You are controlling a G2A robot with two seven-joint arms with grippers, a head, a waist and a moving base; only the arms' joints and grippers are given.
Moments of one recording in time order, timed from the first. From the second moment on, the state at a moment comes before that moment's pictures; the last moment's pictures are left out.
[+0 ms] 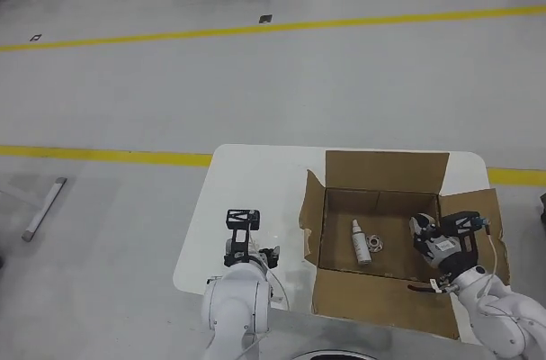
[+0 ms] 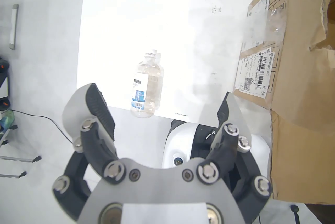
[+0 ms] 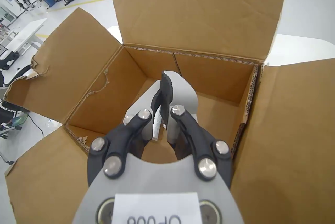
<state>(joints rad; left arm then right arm) 1.40 -1.65 -1.24 -2.07 1.87 0.09 -1.32 -1.71 -1.12 1.53 -1.93 -0.90 -0.11 0.16</state>
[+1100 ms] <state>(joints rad) 1.40 -1.65 -1.24 -2.07 1.87 0.09 -1.32 -1.06 -1.24 1.02 -1.44 -1.15 0.12 0.84</state>
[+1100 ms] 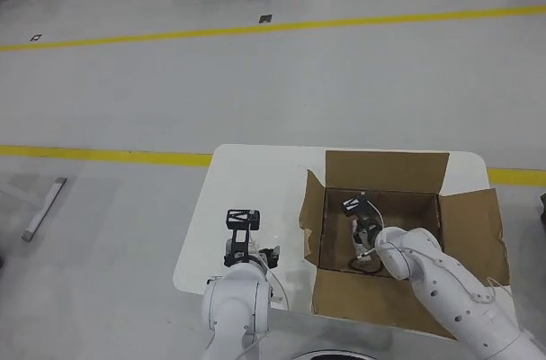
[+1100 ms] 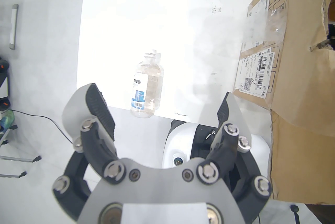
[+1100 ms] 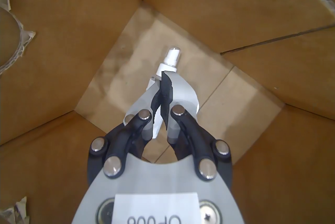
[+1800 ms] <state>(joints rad) 1.40 -1.65 -1.24 -2.07 1.87 0.09 -1.32 -1.04 -1.27 0.98 -1.32 -1.13 0.11 0.82</state>
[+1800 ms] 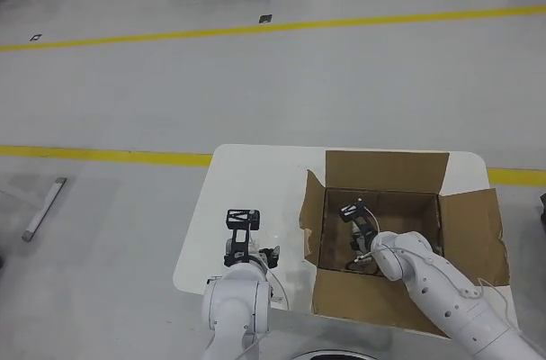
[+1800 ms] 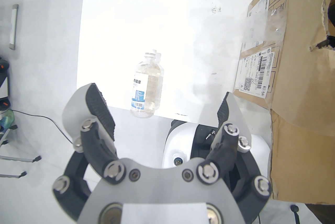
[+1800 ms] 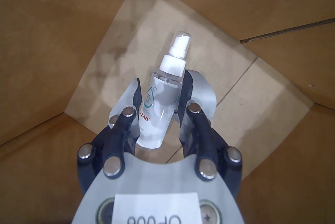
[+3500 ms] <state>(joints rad) 1.40 -1.65 -1.24 -2.07 1.87 0.09 -1.32 -1.29 -1.24 1.22 -1.68 -1.11 0.03 0.58</state>
